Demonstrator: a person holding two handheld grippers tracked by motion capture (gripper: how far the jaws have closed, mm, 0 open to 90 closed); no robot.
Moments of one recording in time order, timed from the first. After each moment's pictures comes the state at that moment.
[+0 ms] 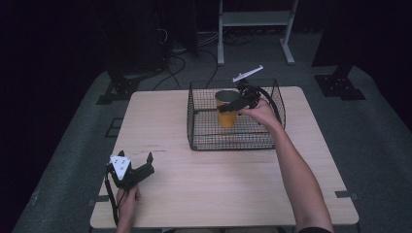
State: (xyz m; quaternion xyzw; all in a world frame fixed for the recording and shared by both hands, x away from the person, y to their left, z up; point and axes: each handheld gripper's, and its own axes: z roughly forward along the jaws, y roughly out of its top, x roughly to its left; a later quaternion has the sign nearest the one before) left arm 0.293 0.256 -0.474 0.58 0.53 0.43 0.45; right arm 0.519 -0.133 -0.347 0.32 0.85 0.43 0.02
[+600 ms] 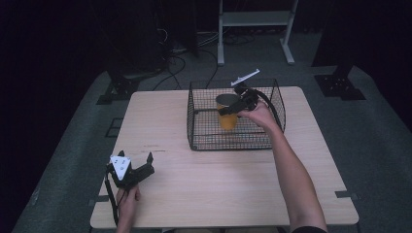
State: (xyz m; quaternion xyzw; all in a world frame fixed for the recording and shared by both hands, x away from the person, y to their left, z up) left arm 0.293 0.255 -0.474 0.58 0.53 0.43 0.45; right arm 0.529 -0.131 -0.368 0.33 0.86 0.40 0.03
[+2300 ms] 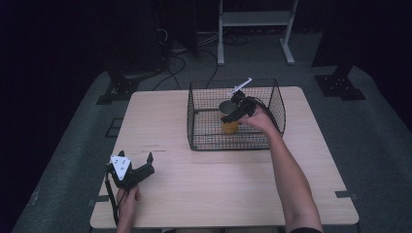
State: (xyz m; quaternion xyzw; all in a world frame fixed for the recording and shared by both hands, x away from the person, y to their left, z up) left arm 0.293 0.255 -0.474 0.58 0.53 0.43 0.45; right arm 0.530 -0.125 -0.398 0.32 0.89 0.31 0.09
